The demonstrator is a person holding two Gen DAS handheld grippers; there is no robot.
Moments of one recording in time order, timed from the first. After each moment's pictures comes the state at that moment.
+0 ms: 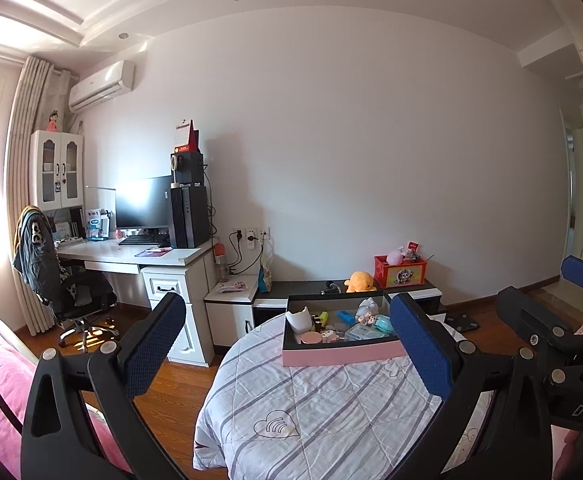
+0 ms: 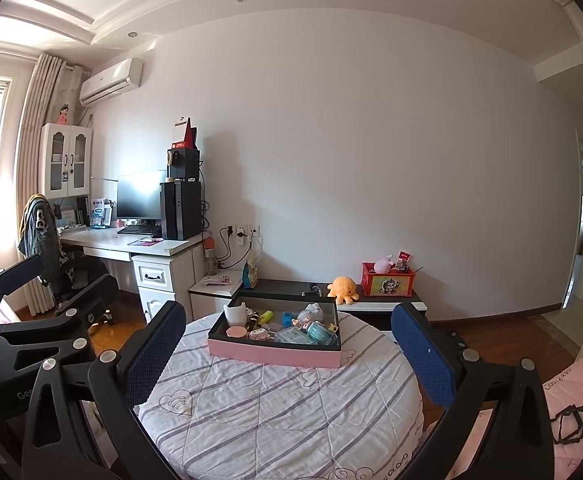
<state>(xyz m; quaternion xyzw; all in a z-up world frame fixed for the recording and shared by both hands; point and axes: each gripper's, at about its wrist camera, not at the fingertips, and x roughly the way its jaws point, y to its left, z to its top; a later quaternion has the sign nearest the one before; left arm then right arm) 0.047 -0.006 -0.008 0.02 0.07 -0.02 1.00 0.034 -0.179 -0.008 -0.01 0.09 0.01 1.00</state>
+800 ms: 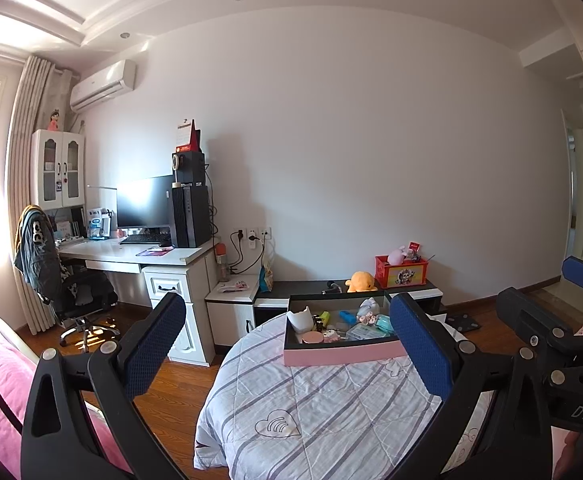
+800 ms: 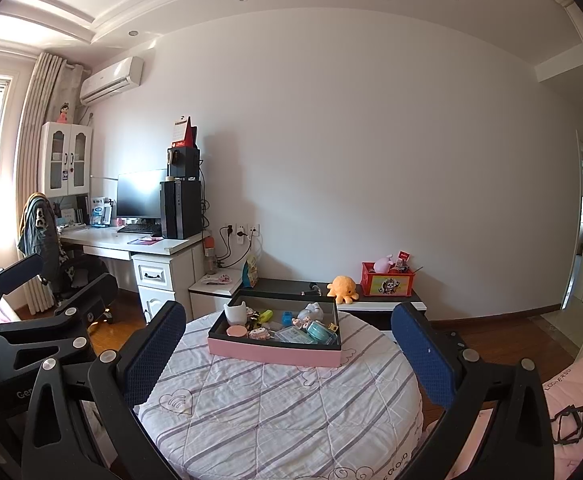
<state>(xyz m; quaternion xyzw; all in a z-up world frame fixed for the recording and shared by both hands) 0.046 -0.004 -0.007 0.02 0.07 -0.02 1.00 0.036 -0.178 -0.007 -0.01 0.09 0.01 1.00</state>
